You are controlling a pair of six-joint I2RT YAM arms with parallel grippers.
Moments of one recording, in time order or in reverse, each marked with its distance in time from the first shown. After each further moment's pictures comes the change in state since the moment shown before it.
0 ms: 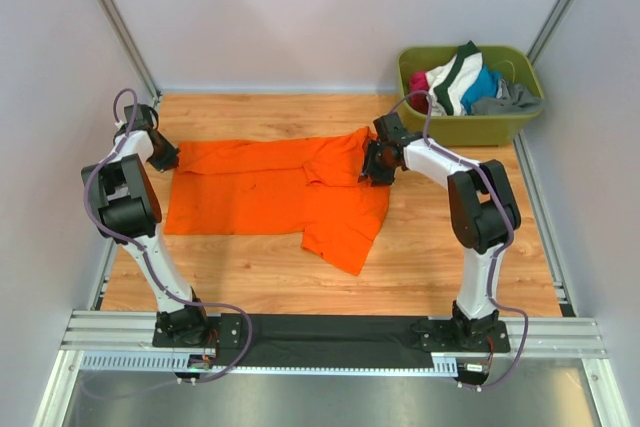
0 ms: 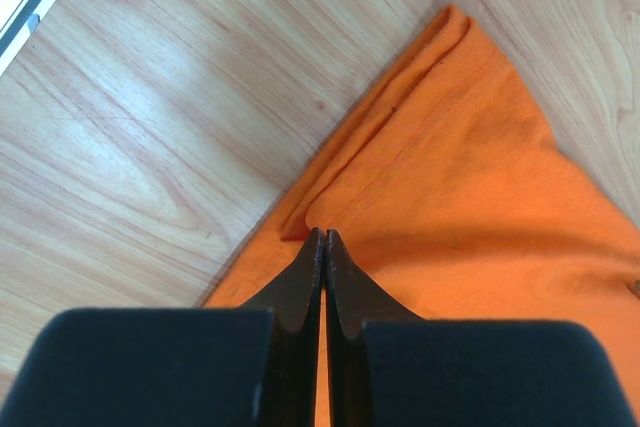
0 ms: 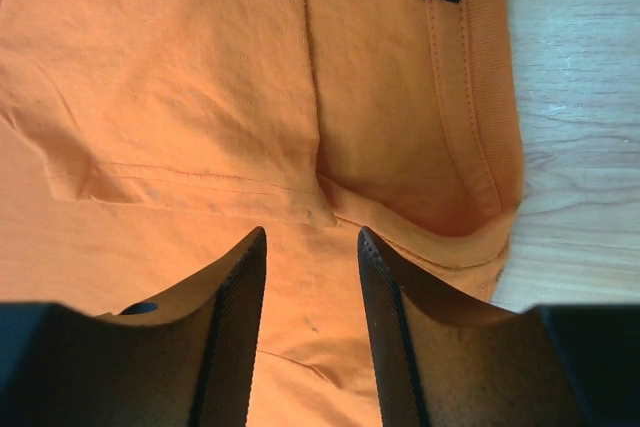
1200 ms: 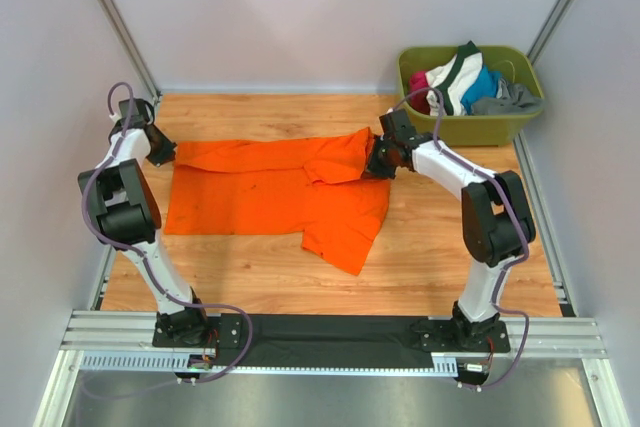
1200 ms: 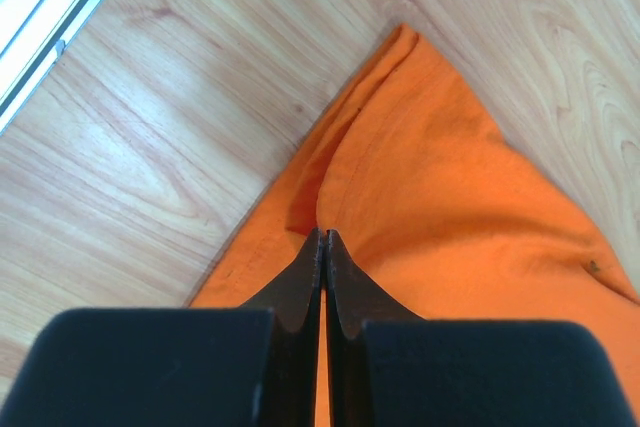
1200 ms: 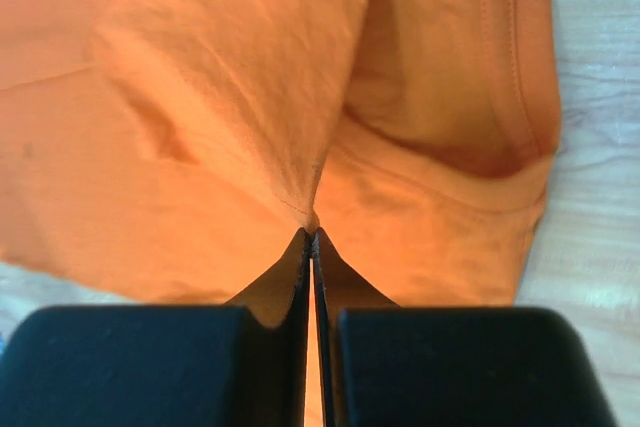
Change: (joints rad) left arm 0.000 -0.061 0.000 0.000 0.000 0.011; right arm 0.000 -0.090 -0.050 0.029 -0.055 0.047
